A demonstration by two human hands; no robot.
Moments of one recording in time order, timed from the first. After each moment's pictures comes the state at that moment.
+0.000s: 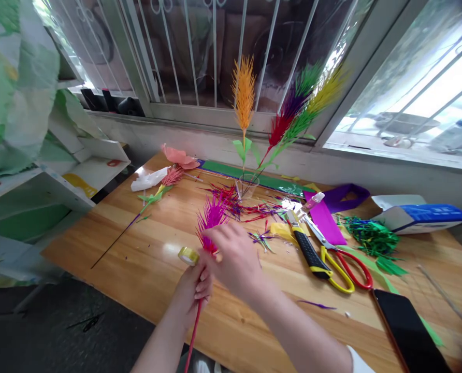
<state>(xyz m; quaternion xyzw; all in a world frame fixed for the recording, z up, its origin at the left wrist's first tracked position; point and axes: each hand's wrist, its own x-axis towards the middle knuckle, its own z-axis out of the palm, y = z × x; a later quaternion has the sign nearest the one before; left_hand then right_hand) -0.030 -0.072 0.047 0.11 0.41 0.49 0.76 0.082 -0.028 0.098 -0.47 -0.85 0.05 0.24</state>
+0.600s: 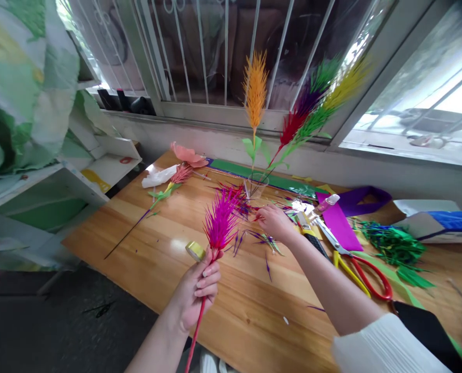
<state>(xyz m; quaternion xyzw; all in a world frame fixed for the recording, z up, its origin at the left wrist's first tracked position) -0.041 -0.076 0.069 -0.06 0.21 0.48 0.85 0.185 0.071 0.026 -0.54 -0.84 0.05 0.09</state>
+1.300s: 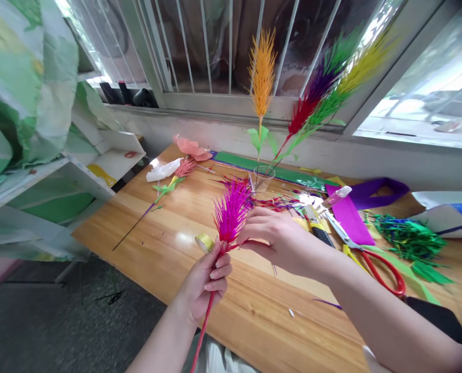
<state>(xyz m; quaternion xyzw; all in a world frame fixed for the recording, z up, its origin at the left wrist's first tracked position) -0.037 -0.073 0.070 -0.03 0.21 0.44 0.87 0.136 -0.011 0.148 -0.26 -0.93 0.19 0.20</state>
